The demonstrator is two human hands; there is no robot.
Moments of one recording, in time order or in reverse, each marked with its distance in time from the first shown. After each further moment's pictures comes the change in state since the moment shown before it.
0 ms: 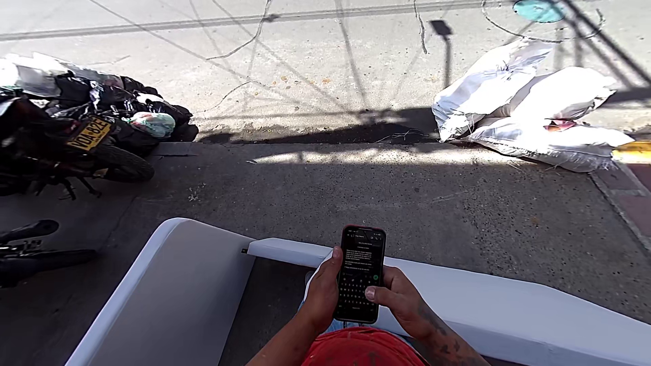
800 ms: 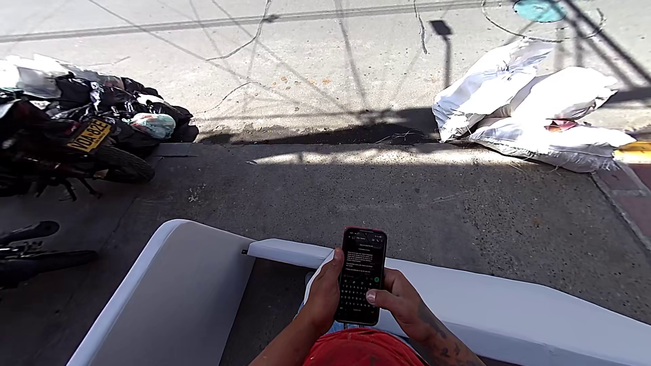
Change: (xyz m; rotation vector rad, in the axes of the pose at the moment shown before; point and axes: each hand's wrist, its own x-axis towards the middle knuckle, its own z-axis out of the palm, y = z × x) left_hand 0.004 -0.002 0.001 -0.009 -0.009 -0.004; right_hand 0.000 0.001 -0.004 -0.010 0.002 0.000
